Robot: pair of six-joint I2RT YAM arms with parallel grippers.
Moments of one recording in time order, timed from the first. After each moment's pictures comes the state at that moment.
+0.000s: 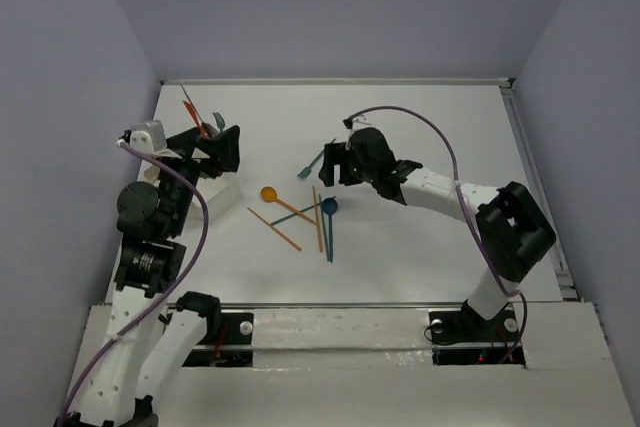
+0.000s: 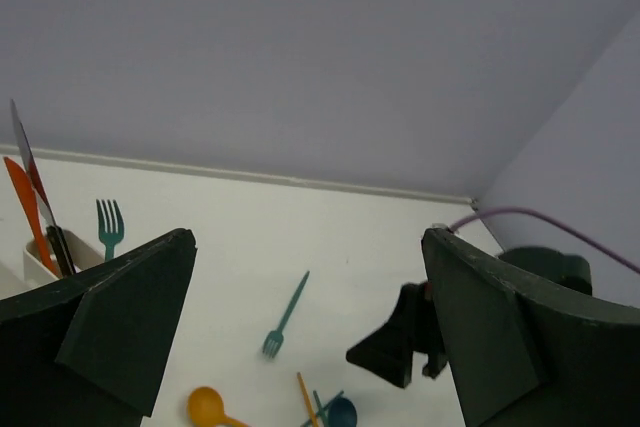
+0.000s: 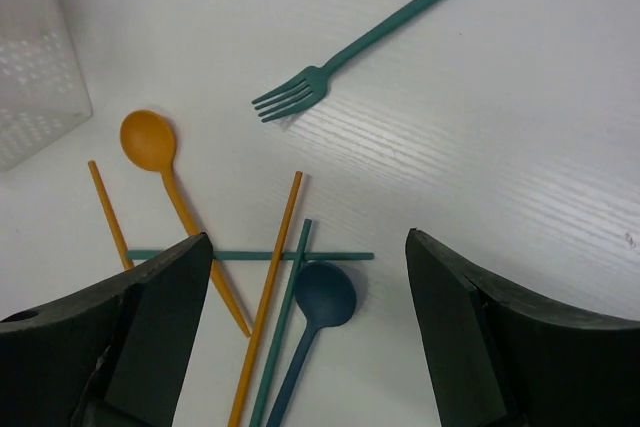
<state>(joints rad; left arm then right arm) -0.24 0.63 0.85 0.00 -0.03 -0.41 0.70 1.69 1.12 0.02 0.05 0.47</state>
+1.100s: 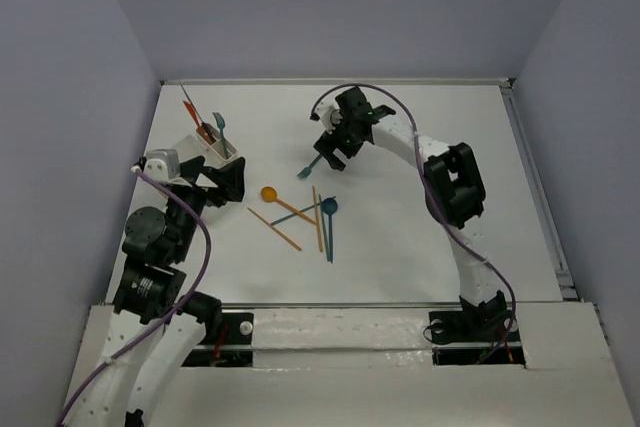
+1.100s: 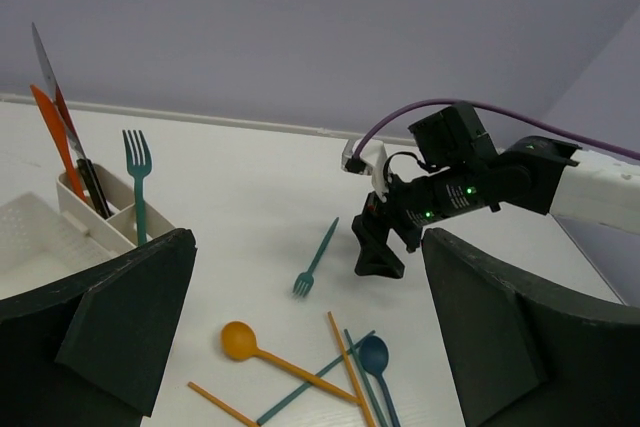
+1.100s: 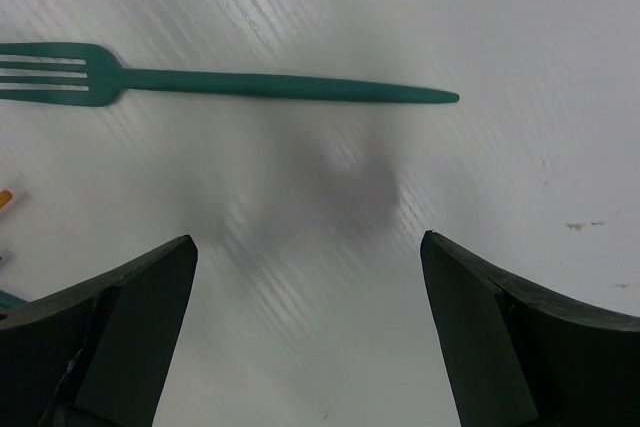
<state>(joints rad) -0.35 0.44 0.72 -0.15 -0.10 -0.32 0.53 2.27 1.92 -0.62 -0.19 -0.42</state>
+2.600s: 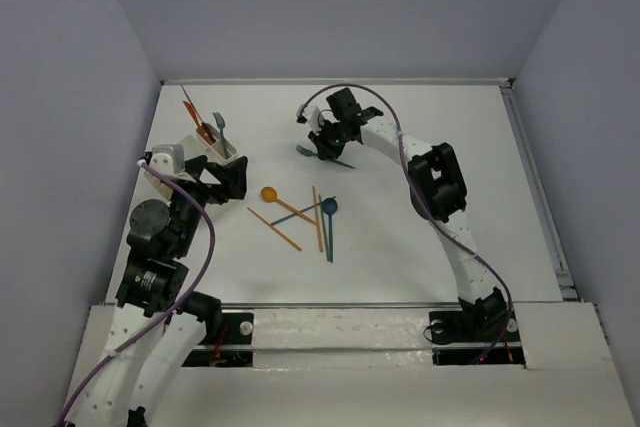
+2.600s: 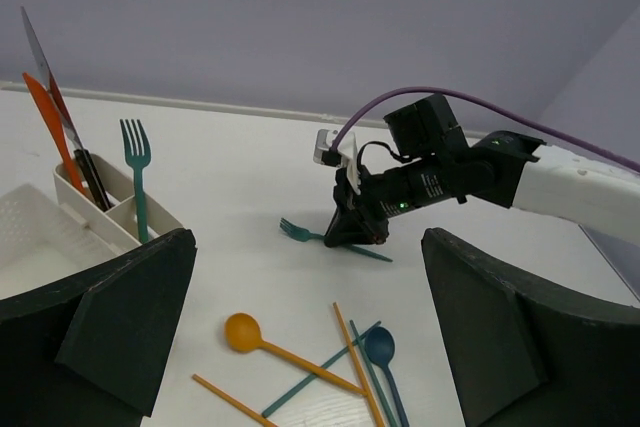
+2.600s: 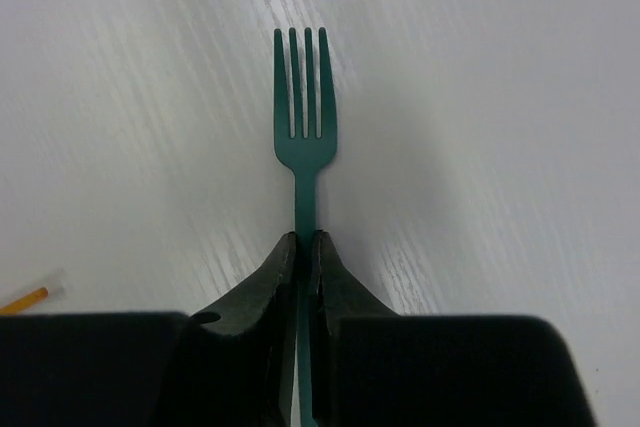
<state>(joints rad) -0.32 0.47 0.72 -0.16 -0.08 -0.31 0.55 2.49 2.15 -0.61 -0.38 -0.54</state>
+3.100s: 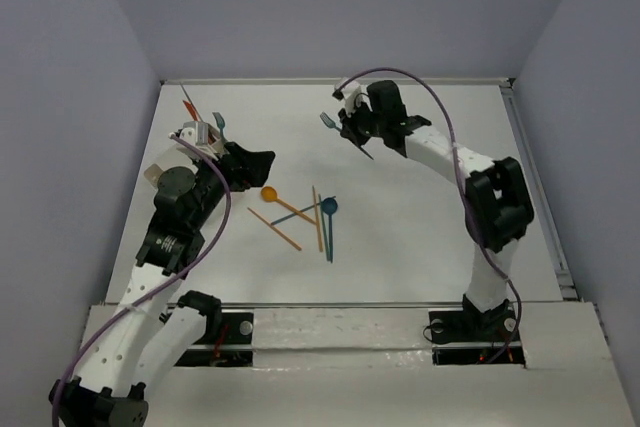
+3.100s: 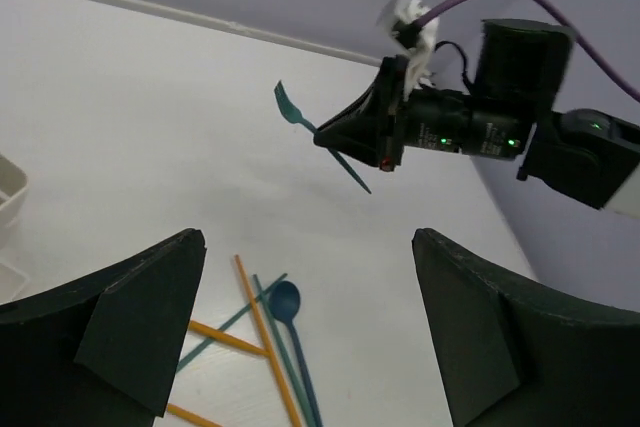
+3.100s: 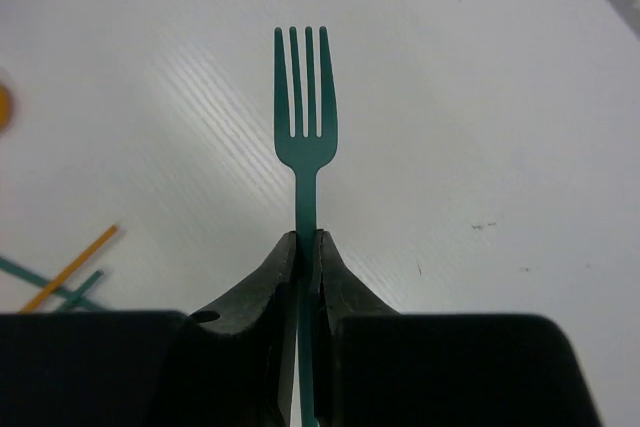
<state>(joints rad) -0.32 0.66 0.72 -0.10 0.09 -0.52 0.49 2.04 1.61 -0.23 -0.30 -0.34</state>
